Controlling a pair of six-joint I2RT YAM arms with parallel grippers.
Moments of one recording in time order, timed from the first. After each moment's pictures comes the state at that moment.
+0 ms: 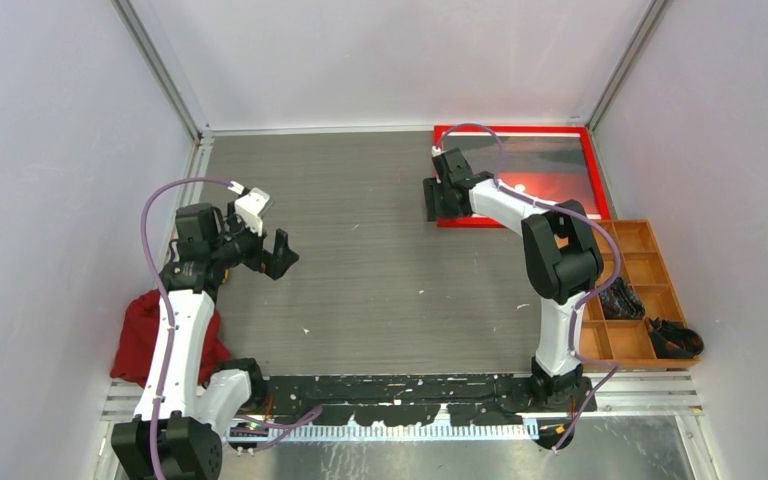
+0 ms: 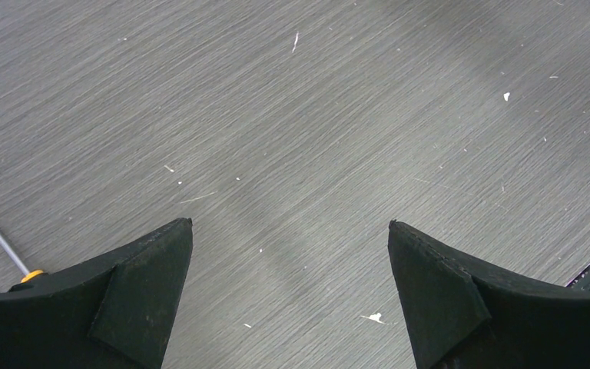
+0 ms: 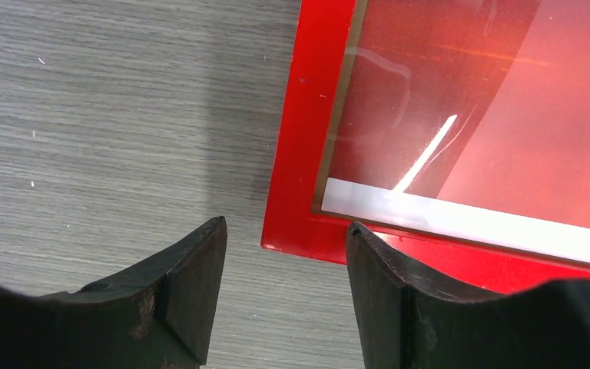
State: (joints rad) left arm 0.10 0.90 0.83 -0.58 0.65 0.36; right arm 0.43 1.99 1.41 -0.40 0.13 0.25
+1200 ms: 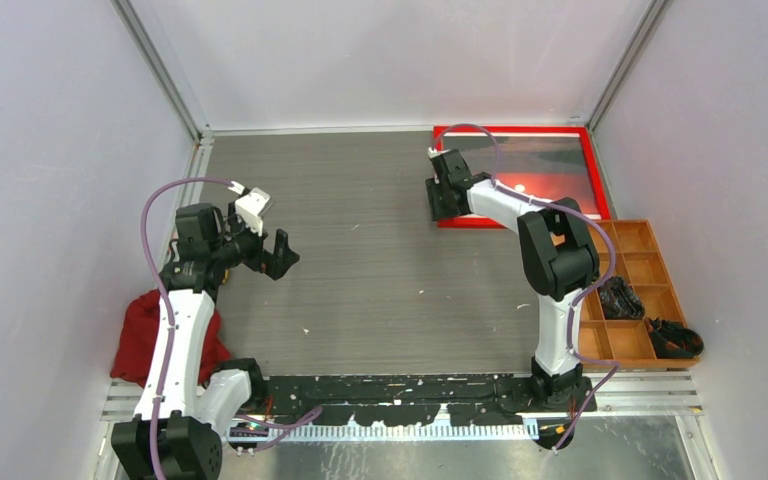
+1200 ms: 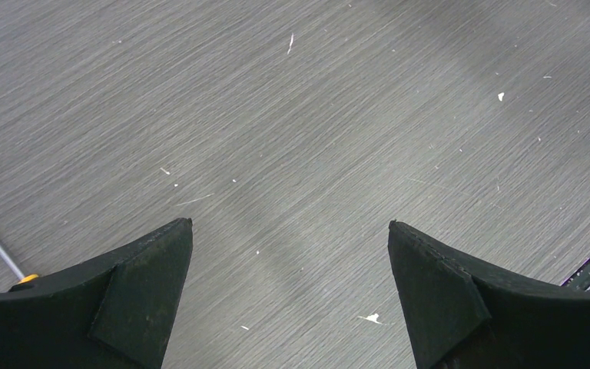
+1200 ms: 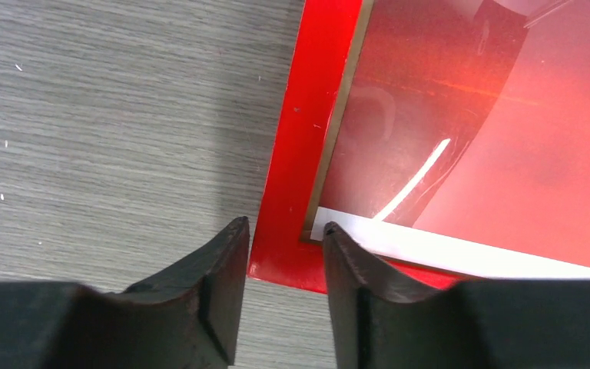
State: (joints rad) left arm 0.10 0.91 0.83 -0.58 0.66 0.36; right arm 0.43 2.02 1.42 -0.36 0.14 0.18
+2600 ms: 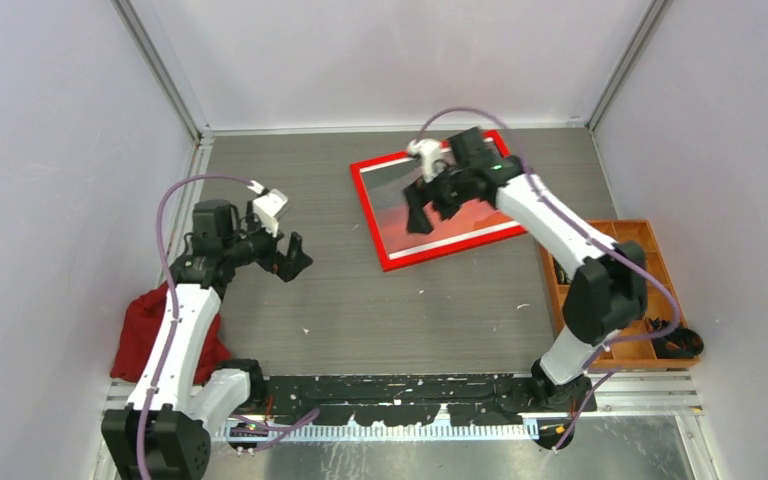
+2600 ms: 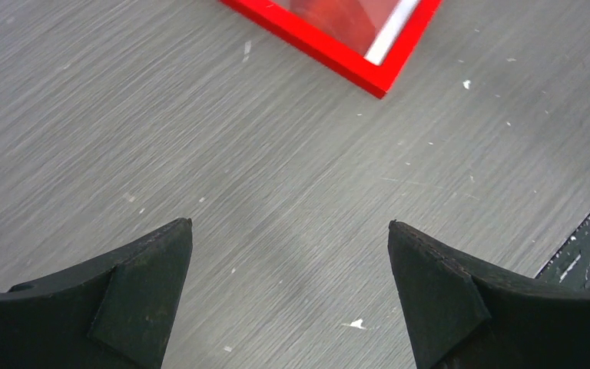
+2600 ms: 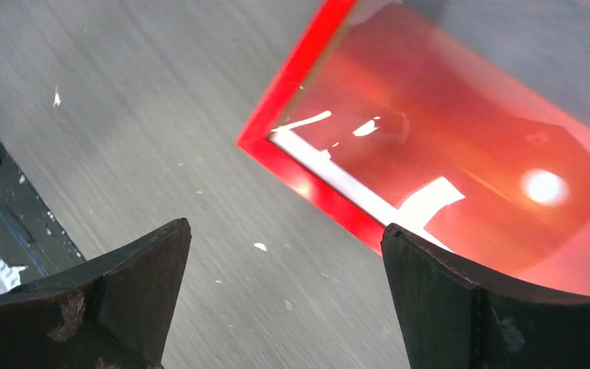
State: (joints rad) left arm 0.03 0.93 0.83 -0.57 0.68 0.36; right arm 0.53 1.71 1.50 -0.72 -0.41 -0.19
